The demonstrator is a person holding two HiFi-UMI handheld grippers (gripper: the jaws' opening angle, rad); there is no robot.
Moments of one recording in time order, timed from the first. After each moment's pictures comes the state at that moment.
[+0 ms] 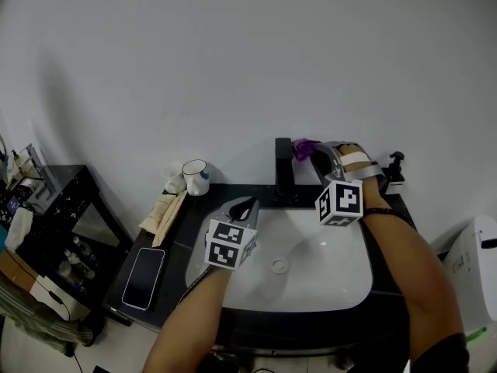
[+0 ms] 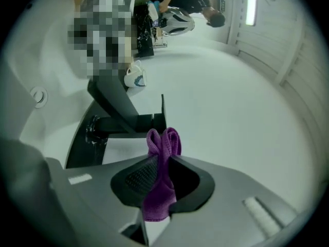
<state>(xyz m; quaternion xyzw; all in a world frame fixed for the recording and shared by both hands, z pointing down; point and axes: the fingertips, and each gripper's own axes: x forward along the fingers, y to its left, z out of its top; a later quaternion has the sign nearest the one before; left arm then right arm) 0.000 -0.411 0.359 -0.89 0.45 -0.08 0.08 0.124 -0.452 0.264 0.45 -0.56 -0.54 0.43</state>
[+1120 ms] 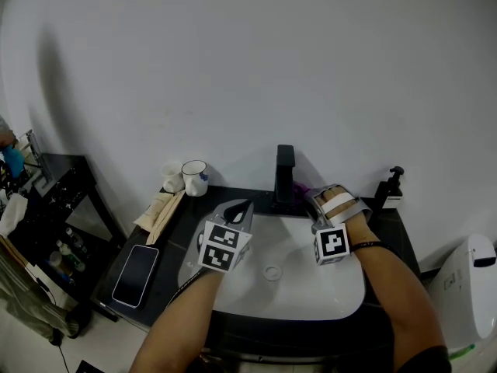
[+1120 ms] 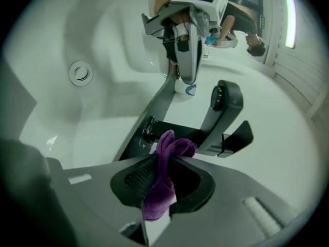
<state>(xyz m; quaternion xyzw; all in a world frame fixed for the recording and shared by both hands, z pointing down) -0.011 -0.417 0.356 -0.88 0.47 -0.09 0.09 0.107 -0.437 0.380 0.31 -0.52 -0.61 0.51</state>
